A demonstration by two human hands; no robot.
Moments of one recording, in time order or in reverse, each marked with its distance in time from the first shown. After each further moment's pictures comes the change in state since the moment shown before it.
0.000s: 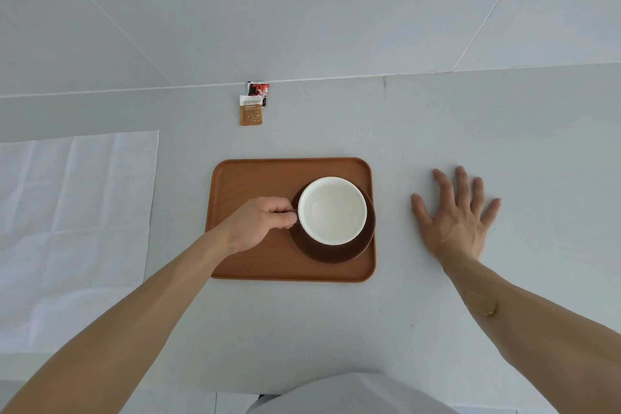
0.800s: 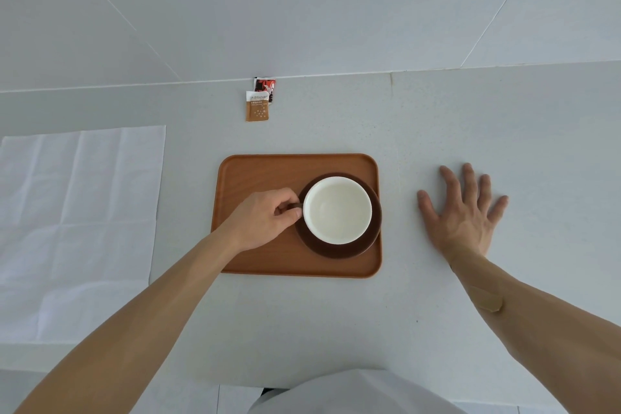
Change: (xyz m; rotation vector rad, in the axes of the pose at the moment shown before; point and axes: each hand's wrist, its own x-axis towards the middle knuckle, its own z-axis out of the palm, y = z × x) left_hand -0.003 -0.003 0.004 0.361 0.177 0.129; right_hand 0.000 0.001 0.001 0.018 0.009 -0.003
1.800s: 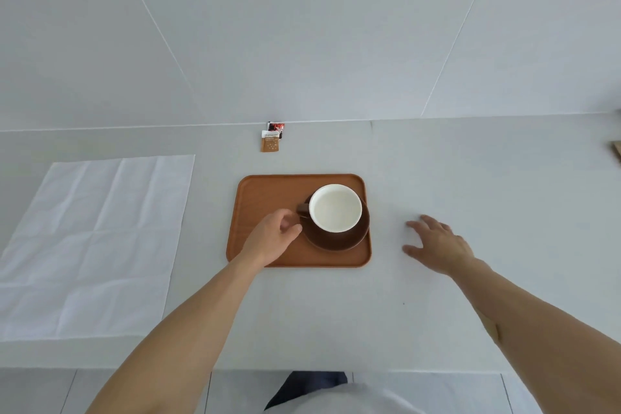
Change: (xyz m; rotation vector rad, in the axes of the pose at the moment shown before) left_hand -0.045 -0.015 0.043 -0.083 0.246 -0.139; right_hand -0.064 0.007 -0.067 -0.168 -0.418 -0.234
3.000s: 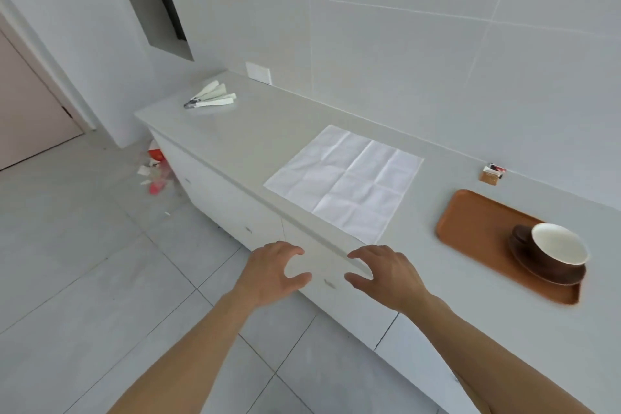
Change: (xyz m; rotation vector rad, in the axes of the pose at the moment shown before) left_hand -0.438 -0.235 -0.126 0.204 0.479 -0.171; right_hand -0.278 -0.396 0.114 -0.077 0.199 -1.044
